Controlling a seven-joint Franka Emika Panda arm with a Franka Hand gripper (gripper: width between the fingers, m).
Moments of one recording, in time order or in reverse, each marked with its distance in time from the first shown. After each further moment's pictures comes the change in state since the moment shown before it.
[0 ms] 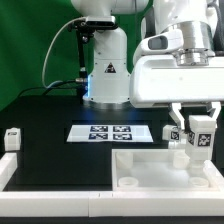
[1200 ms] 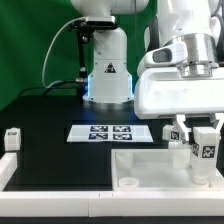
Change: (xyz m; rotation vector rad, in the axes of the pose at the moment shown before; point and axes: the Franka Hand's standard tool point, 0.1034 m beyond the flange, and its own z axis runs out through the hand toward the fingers) arm -0.015 -0.009 0.017 0.009 -0.028 0.002
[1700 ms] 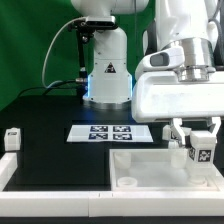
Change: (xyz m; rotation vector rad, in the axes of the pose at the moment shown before) arm -0.009 0.003 0.007 -0.007 -0.002 -0.002
